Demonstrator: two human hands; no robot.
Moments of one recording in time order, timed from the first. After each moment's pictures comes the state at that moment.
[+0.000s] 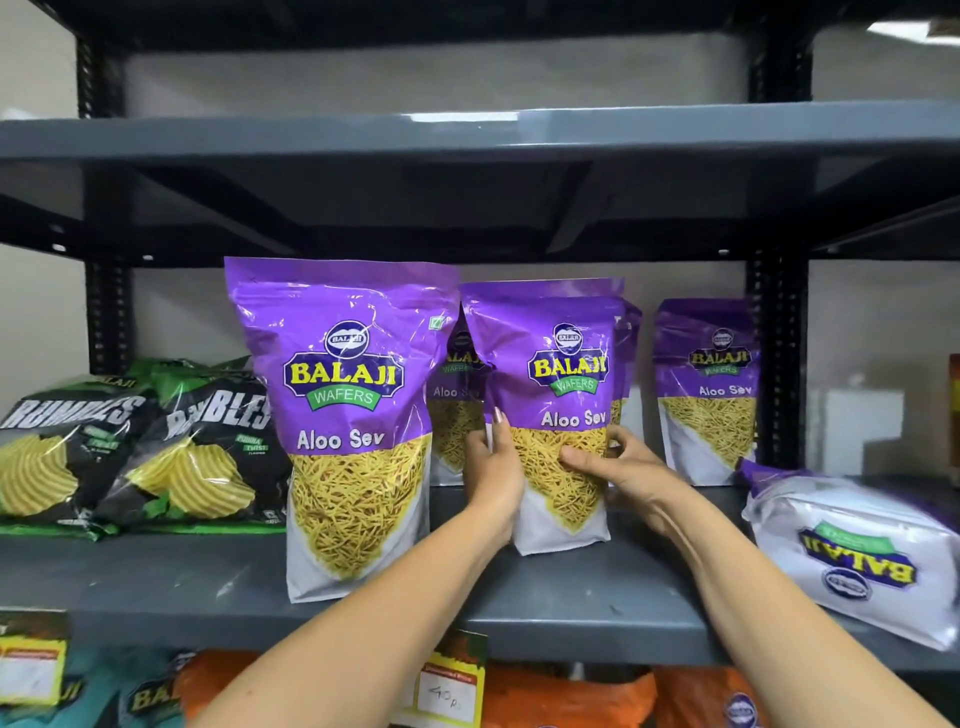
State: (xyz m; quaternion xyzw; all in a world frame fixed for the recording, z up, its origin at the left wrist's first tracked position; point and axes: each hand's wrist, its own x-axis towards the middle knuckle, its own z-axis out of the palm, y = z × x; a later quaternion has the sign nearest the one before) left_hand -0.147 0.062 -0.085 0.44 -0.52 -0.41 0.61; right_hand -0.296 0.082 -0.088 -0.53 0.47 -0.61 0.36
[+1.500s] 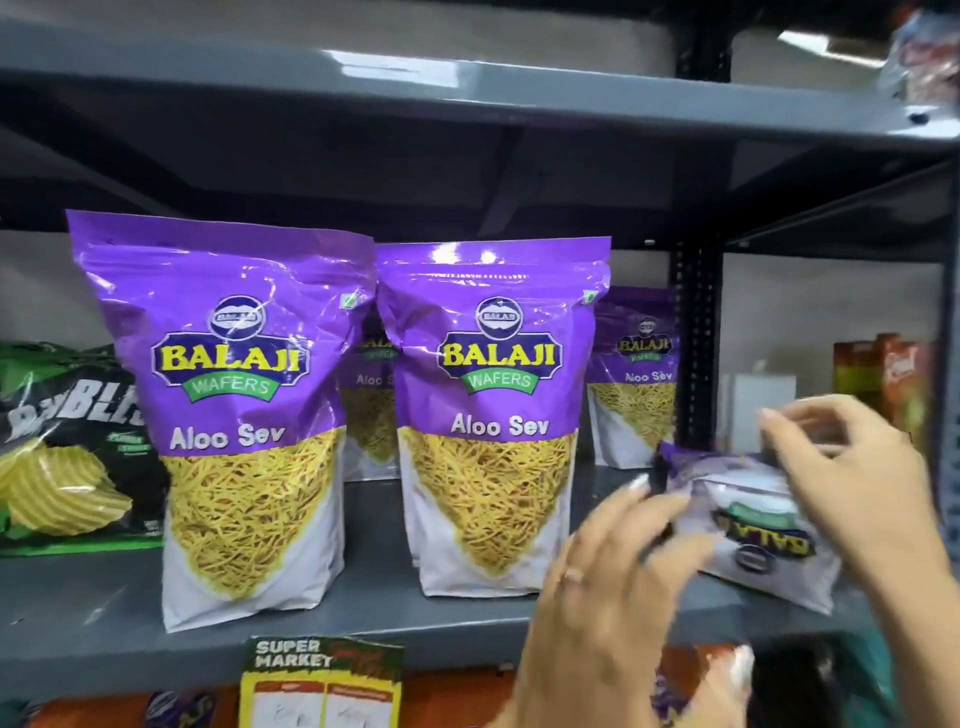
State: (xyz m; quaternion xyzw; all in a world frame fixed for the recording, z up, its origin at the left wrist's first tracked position) left_hand -0.189 0.198 -0.152 0.02 -0.79 0.08 0.61; right_hand -0.379 0.238 -0.075 -0.40 0.65 -0.62 -0.19
